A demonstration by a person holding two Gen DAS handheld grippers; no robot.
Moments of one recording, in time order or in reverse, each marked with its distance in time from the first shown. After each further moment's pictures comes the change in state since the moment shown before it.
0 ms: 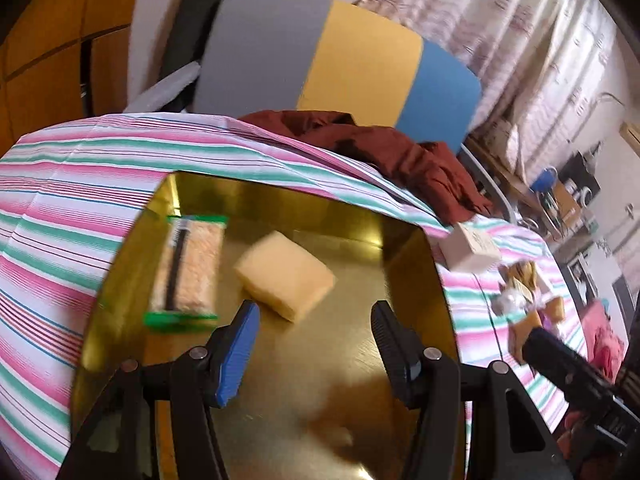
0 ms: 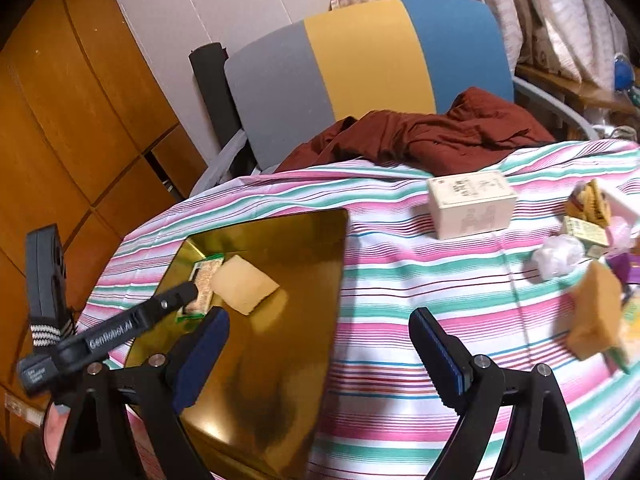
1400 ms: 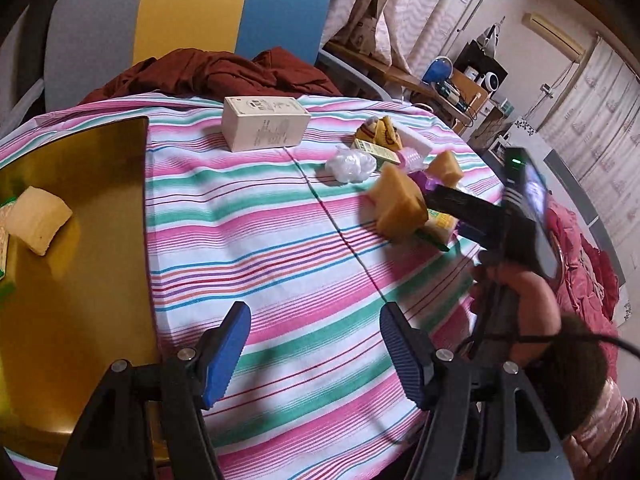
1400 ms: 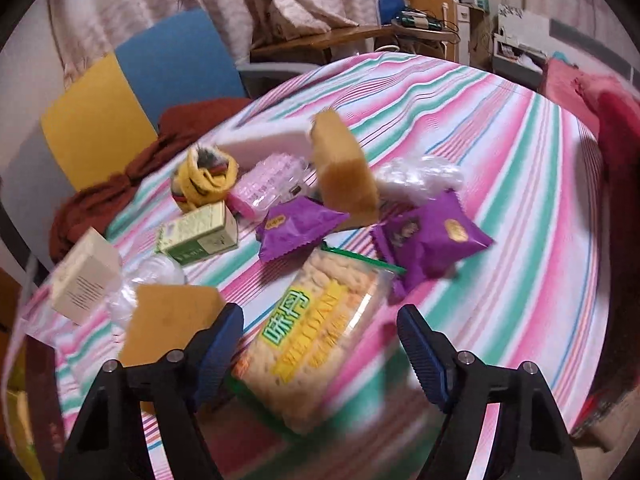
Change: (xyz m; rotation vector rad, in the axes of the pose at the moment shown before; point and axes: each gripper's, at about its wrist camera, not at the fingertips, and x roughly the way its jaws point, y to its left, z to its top) left arm 0.017 -0.178 -0.096 0.338 0.223 -0.264; right arm -0.041 -0.281 -0.032 0.503 -0.048 -0.597
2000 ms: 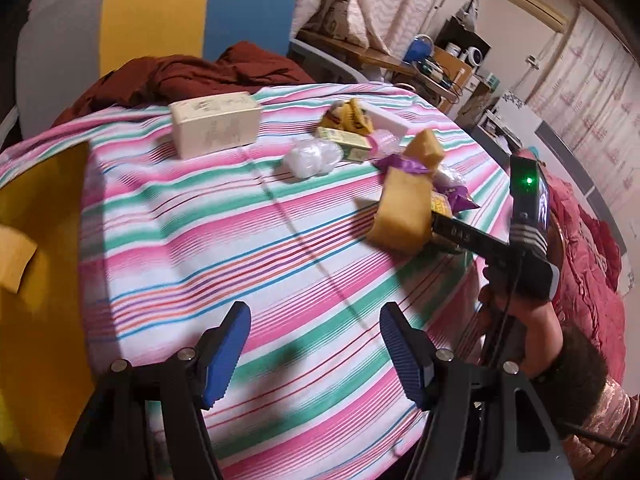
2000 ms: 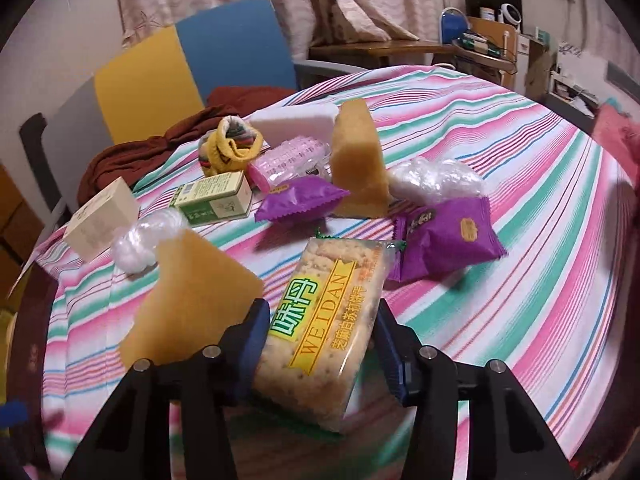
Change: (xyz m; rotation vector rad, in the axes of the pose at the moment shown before) left arm 0.028 -0.042 0.015 0.107 0.041 -0.009; right arm -0.001 -0.030 -0.017 -0.182 -0.032 0.150
